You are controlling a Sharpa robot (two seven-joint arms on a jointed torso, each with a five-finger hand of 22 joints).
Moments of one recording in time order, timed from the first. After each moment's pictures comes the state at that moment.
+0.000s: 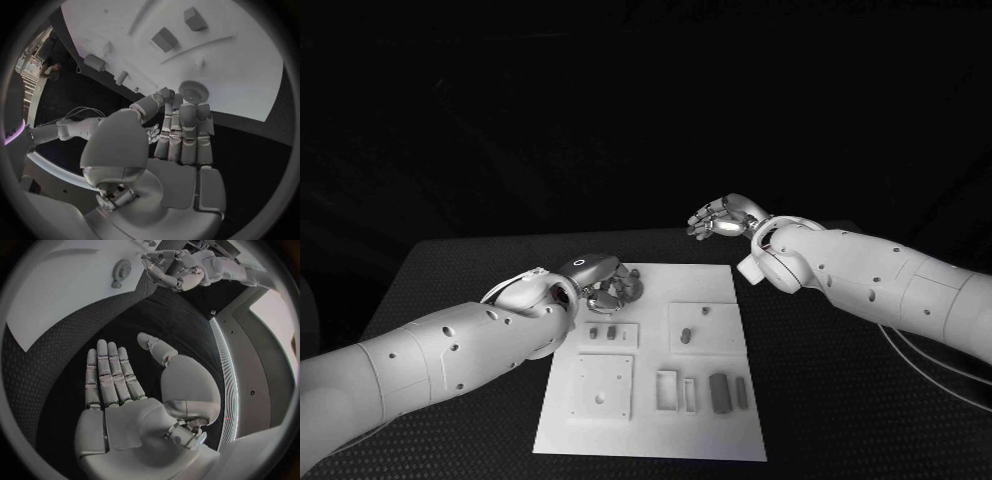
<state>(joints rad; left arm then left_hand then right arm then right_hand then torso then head) 1.21 -0.52 -0.13 1.17 -1.42 -0.34 0.04 1.20 -0.08 0.67 -0.24 0.09 1.06 0.10 0.27 0.57 1.32 0.04 0.10 0.26 1.13 -0.07 1.34 0.38 0.02 0.82 -0.09 0.82 1.31 1.27 -0.63 -0.04 1.05 -0.71 -0.29 0.13 0.98 -0.12 0.61 -0.28 0.39 0.81 0.20 0.30 0.40 0.91 0.16 0.47 0.07 0.92 0.13 0.35 0.49 0.19 0.40 0.22 0.84 0.56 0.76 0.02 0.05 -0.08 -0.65</state>
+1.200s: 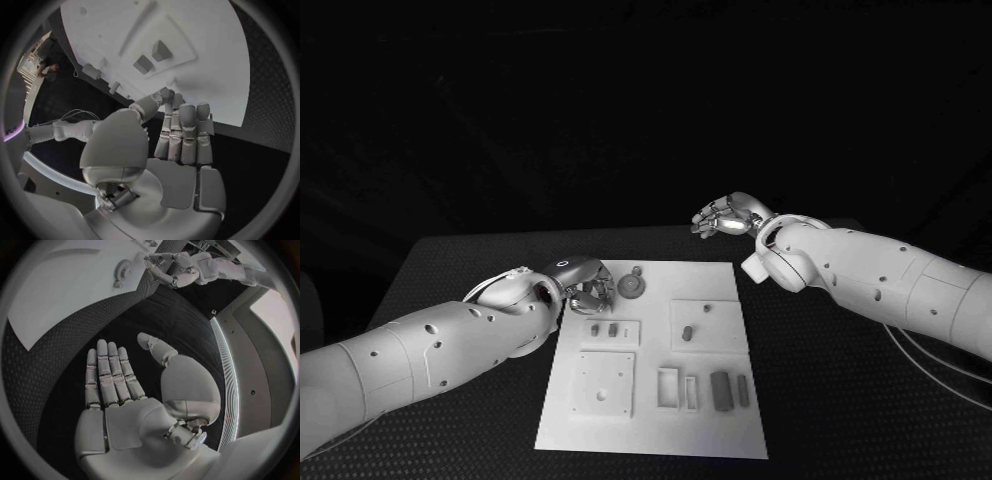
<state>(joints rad) 1.21 -0.56 -0.14 1.14 -1.41 -0.30 0.04 1.19 -0.09 0.67 -0.24 0.10 1.06 0.10 0.27 0.57 1.32 0.04 0.09 0.26 1.13 -0.07 1.34 0.38 0.02 0.82 -0.09 0.82 1.31 1.27 -0.63 -0.04 1.05 -0.70 -0.29 0.13 0.98 -0.12 0.61 -0.28 0.39 0.81 0.20 0.30 0.40 0.91 0.16 0.47 0.07 0.92 0.13 0.35 0.49 0.19 0.40 0.22 0.84 0.56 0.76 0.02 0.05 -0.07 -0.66</state>
